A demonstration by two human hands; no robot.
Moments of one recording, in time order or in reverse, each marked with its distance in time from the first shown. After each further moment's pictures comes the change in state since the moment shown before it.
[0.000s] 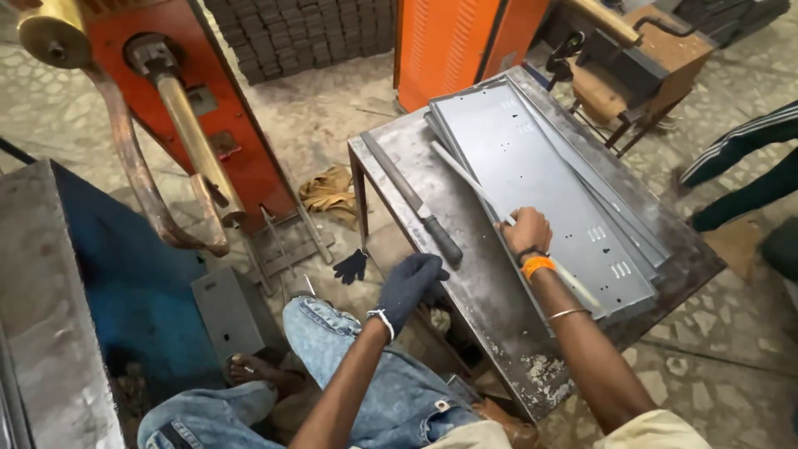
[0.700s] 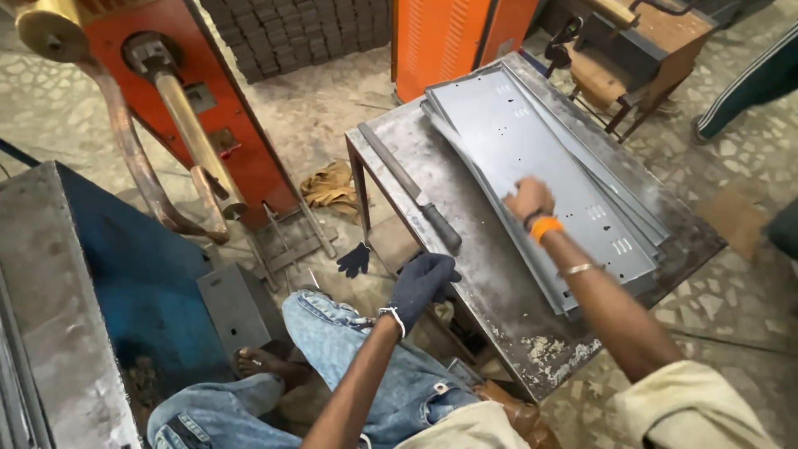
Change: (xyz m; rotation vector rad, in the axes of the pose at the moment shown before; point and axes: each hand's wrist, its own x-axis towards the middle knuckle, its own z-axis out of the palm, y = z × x) left_hand -0.027 -0.003 0.025 0.004 -0.057 -0.028; right_hand 0.060 0.029 0.023 -0.030 0.068 -0.129
